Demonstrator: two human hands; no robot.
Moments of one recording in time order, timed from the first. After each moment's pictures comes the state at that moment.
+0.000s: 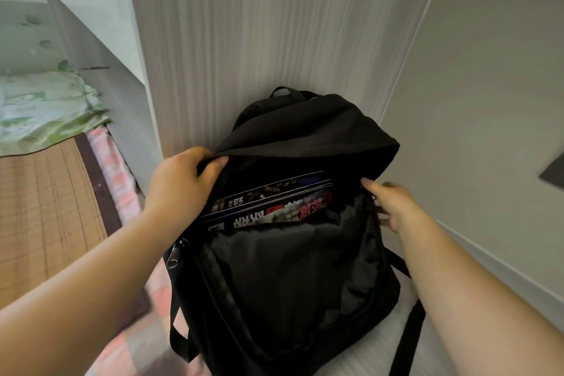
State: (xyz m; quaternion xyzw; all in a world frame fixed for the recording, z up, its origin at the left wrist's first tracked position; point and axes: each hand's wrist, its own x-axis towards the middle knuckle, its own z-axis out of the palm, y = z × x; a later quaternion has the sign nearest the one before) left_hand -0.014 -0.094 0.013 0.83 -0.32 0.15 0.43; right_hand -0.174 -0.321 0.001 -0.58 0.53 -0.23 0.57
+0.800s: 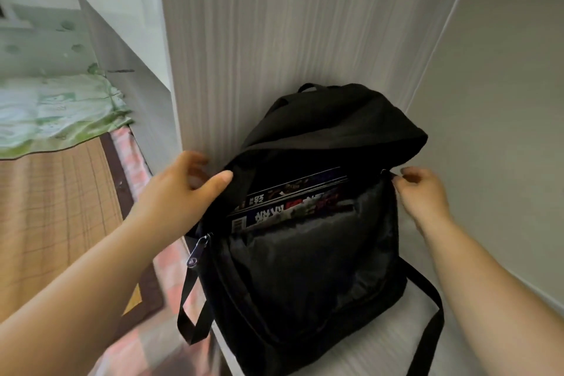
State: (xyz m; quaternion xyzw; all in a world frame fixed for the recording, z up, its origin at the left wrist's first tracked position) left_hand -0.018 -0.058 0.021 0.85 -0.28 0.05 0.44; right_hand -0.172 -0.337 0.010 -0.74 0.47 -0.34 0.34
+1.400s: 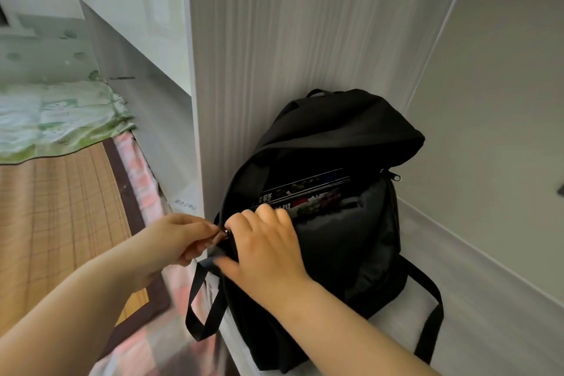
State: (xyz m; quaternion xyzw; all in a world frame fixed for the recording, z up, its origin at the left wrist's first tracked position) left_hand -0.032 -0.013 0.005 0.75 -0.24 -0.34 0.52; right_hand -0.130 -0.114 -0.005 -0.97 0.09 -0.21 0.00
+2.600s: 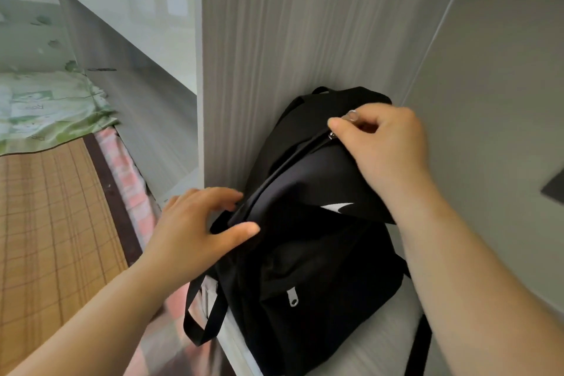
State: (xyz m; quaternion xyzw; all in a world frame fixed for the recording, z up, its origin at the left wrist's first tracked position) left_hand -0.032 -0.024 0.002 0.79 -0.45 0.04 0.41; right_hand -0.142 -0.194 0.101 -0.85 0.24 -0.44 0.17
